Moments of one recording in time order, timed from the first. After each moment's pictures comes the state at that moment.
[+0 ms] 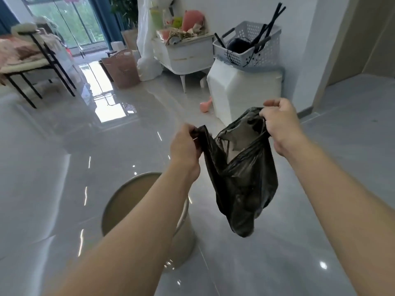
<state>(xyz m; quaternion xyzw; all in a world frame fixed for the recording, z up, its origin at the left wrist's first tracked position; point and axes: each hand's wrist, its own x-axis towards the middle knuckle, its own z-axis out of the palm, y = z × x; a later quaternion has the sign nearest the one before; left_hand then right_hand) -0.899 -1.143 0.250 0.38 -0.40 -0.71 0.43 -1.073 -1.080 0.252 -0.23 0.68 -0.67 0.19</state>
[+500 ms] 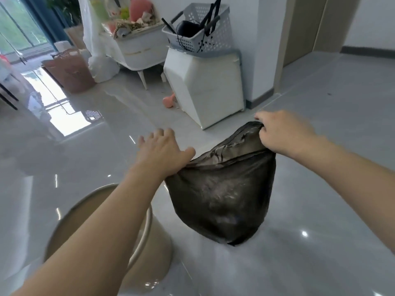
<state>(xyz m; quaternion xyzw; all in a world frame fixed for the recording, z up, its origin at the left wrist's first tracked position) -0.944 -1.175 0.196 0.40 -0.91 0.00 0.04 -1.146 -1.005 0.196 -0.44 0.89 -0.13 -0.05</state>
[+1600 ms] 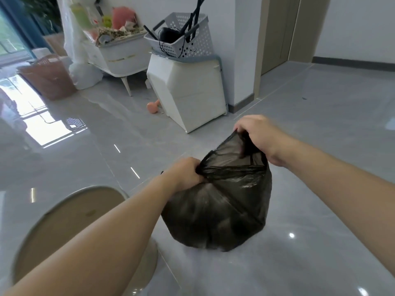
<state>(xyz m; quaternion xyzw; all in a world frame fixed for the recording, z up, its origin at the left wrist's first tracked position) -0.985 -1.141 0.123 0.24 -0.95 -0.20 -0.06 -1.107 -0.981 0.202 -0.27 0.72 -0.57 0.29</state>
